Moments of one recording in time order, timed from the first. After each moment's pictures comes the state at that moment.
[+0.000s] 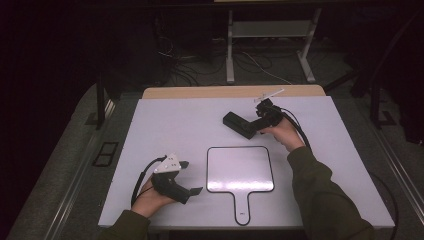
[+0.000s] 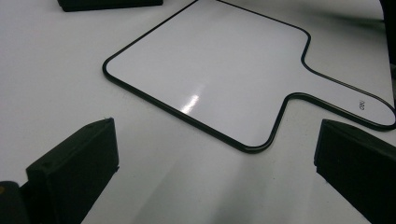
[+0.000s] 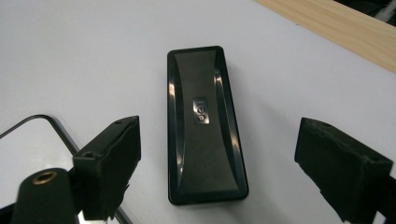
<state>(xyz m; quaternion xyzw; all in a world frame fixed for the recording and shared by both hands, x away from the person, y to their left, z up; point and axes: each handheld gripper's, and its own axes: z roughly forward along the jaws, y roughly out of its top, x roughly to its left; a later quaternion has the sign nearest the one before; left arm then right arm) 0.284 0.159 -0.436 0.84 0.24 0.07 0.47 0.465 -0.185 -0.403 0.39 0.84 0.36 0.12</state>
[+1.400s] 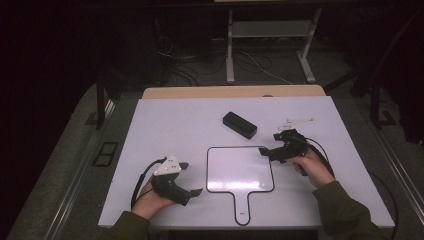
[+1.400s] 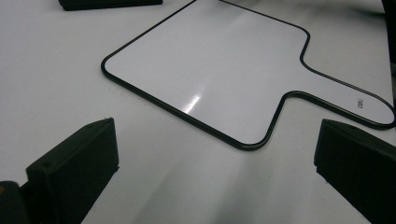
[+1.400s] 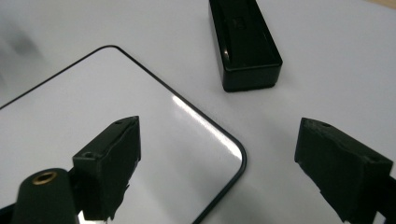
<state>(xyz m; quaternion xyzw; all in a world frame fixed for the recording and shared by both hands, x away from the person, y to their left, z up) 0.279 0.159 -0.436 0.85 0.24 0.08 0.47 0.362 -0.234 -0.416 0.39 0.82 0.40 0.12</state>
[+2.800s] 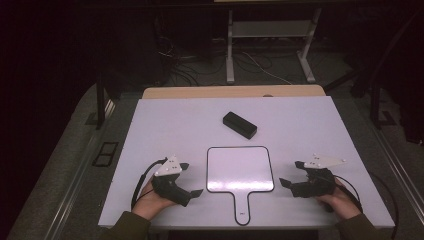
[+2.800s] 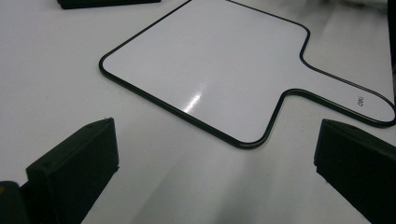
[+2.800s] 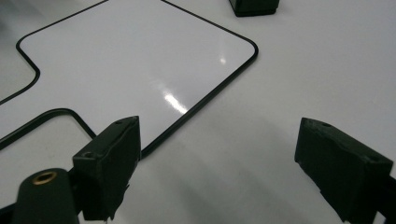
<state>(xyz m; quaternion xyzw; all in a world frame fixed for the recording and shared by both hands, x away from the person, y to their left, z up) 0.278 0.159 -0.436 0.85 0.24 0.08 0.46 0.266 -0.282 -0.440 0.39 0.81 0.41 0.15</state>
